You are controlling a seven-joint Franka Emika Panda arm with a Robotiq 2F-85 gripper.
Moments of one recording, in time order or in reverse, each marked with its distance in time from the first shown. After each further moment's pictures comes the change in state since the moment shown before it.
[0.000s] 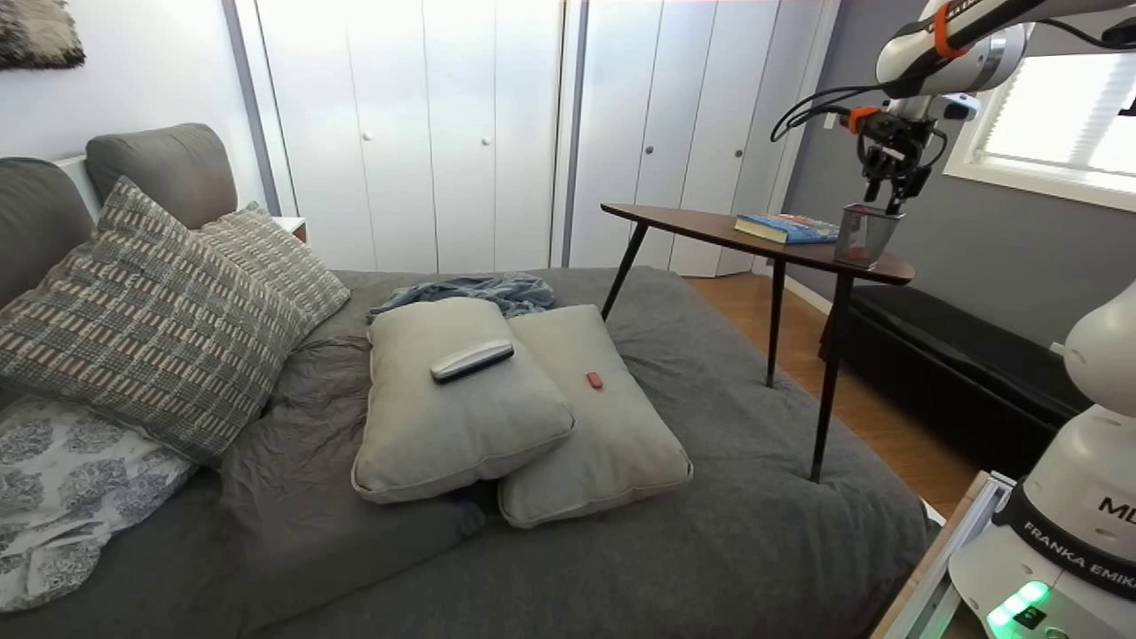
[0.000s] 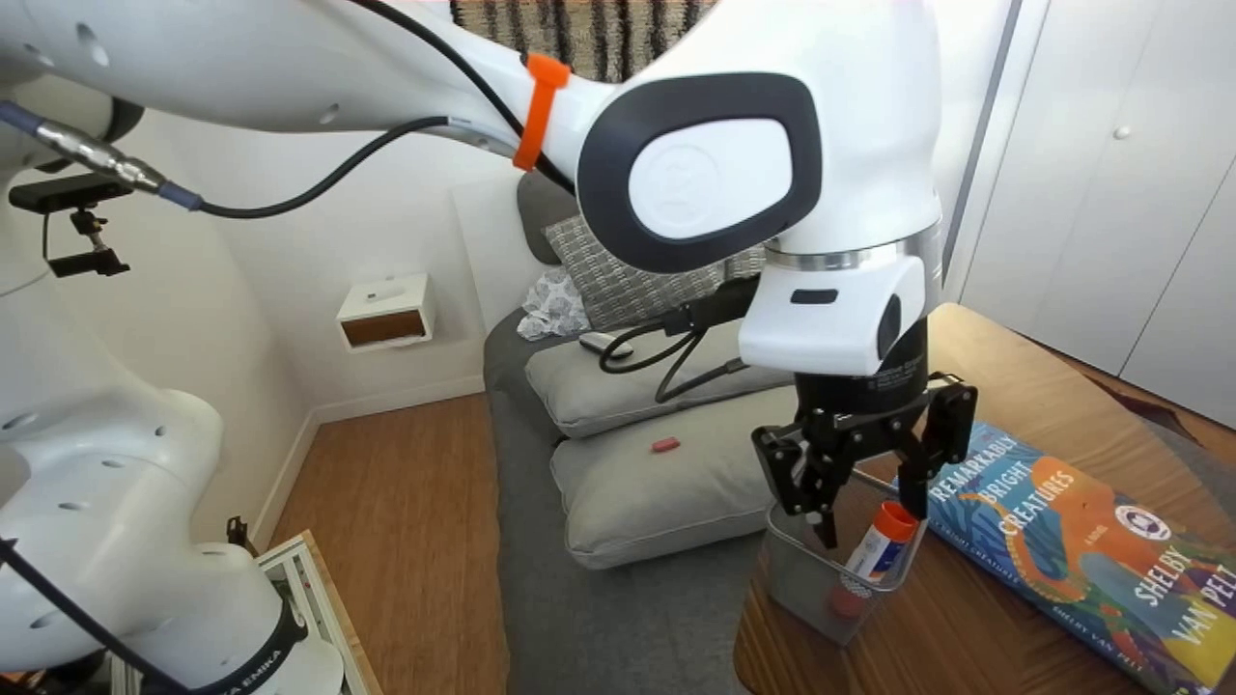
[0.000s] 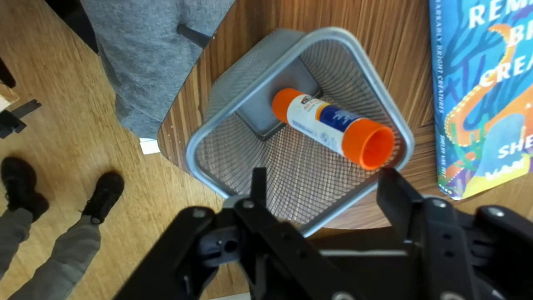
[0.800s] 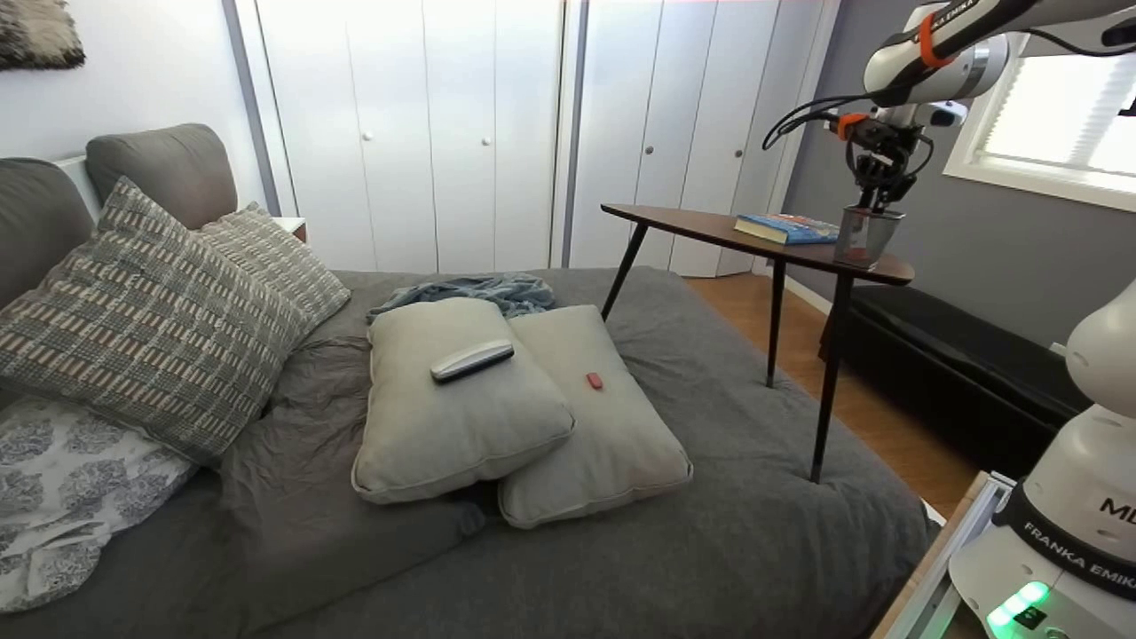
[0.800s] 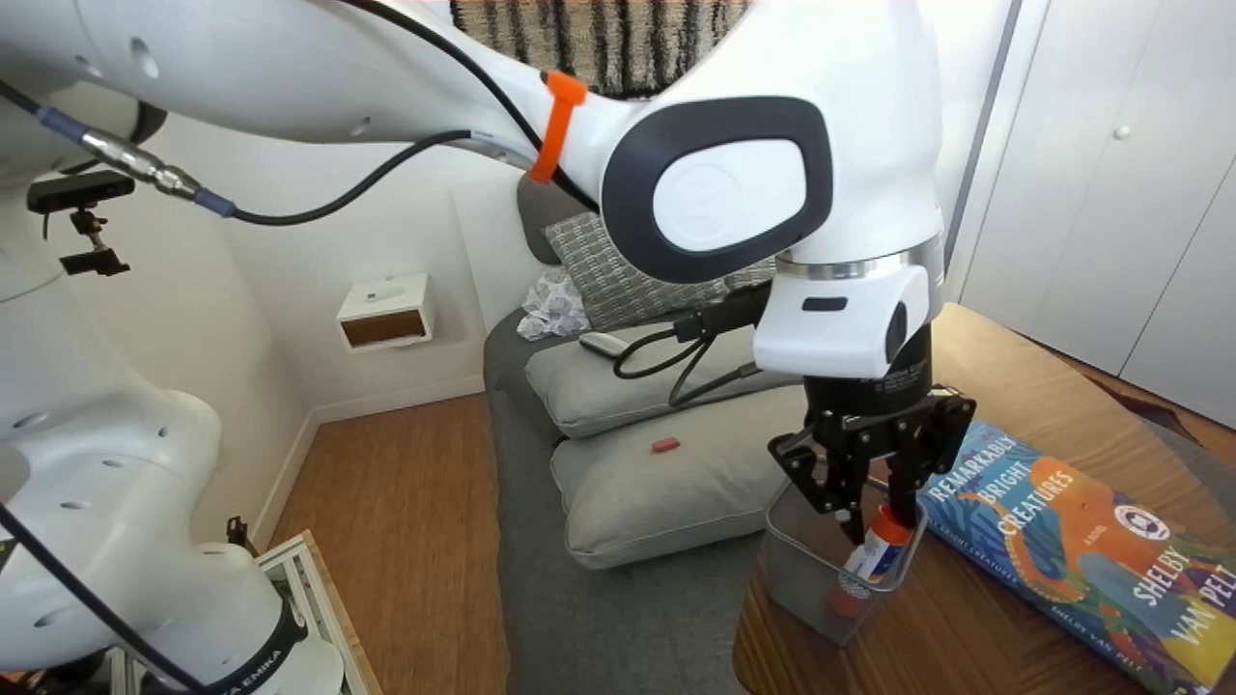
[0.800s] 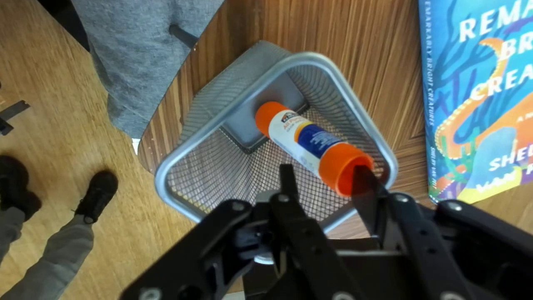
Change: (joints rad) arm 0.015 0.037 0.000 0.015 -0.005 0.025 0.014
